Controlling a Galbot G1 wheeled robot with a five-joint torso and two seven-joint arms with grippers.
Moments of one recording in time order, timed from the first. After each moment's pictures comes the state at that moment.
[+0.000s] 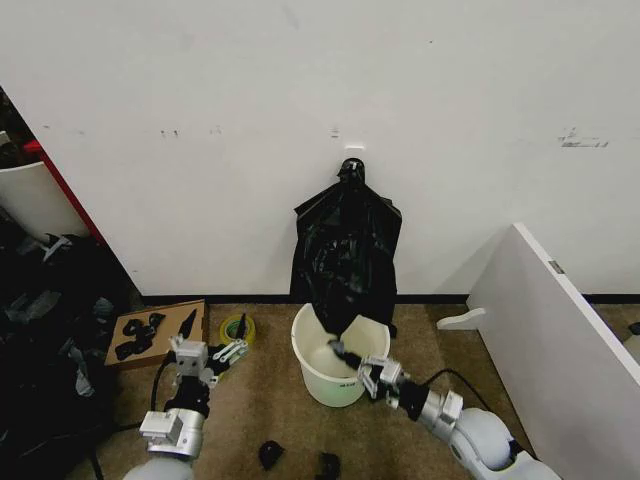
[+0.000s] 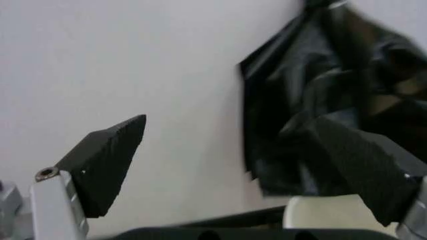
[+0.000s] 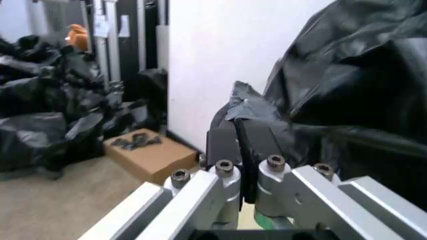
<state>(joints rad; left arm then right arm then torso) 1.57 -1.02 -0.38 -2.19 -0.31 -0.10 -0.18 -1.31 1.05 0.20 1.76 0.35 0.37 -0.48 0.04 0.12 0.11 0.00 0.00</state>
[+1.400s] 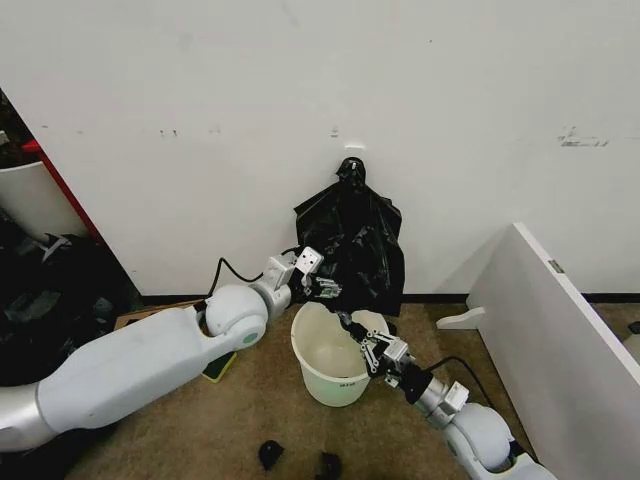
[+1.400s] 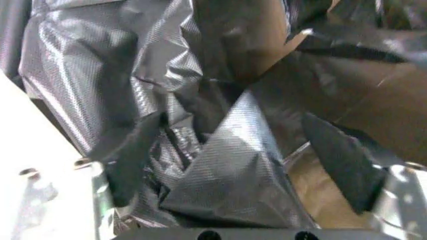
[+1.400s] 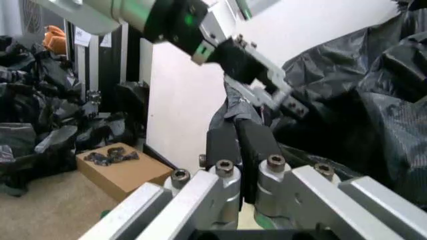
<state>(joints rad) 0.28 -0.82 0.63 -1.82 -0.94 0.39 -0.28 -1.36 1.11 0.26 1.85 0.25 0.37 -0.43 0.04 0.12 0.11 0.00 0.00</state>
